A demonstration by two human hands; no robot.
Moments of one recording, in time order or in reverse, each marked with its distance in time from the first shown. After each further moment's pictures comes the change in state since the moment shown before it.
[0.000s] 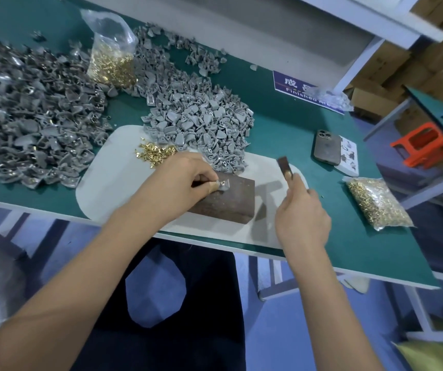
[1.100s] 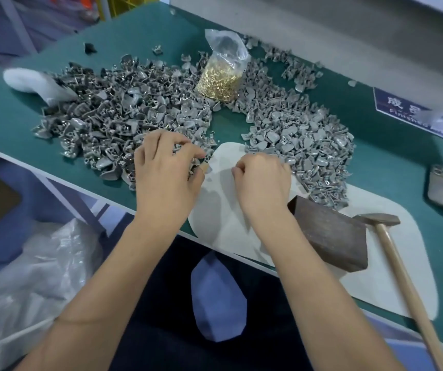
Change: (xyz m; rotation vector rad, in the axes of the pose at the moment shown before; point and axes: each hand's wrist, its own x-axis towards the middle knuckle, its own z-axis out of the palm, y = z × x) left_hand -0.062 -0.098 -0.097 0.551 0.471 -0.401; right_hand -0.009 -0.250 0.042 0.003 -0.082 -0.565
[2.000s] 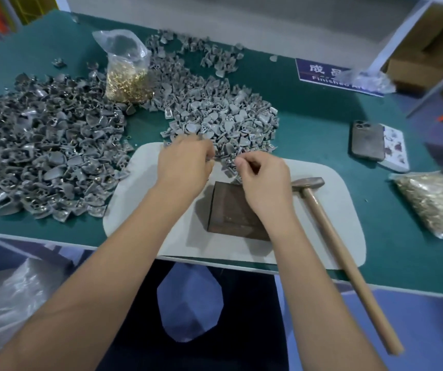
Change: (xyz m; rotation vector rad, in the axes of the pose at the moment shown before) left_hand 0.046 0.134 0.079 0.021 -0.412 0.242; right_hand -0.035 0.137 -0.017 0.677 0.199 0.282
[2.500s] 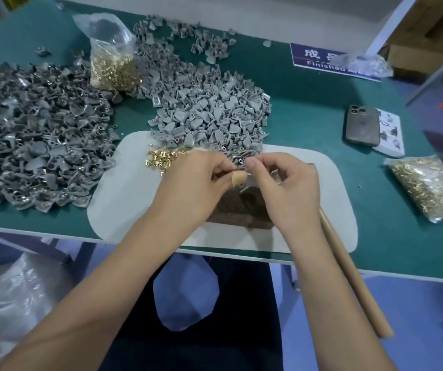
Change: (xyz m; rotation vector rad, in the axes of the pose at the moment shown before) left_hand -0.063 0.047 -0.028 -0.518 -0.080 0.029; right_hand -0.037 0.019 -0.044 0.234 0.117 -0.124
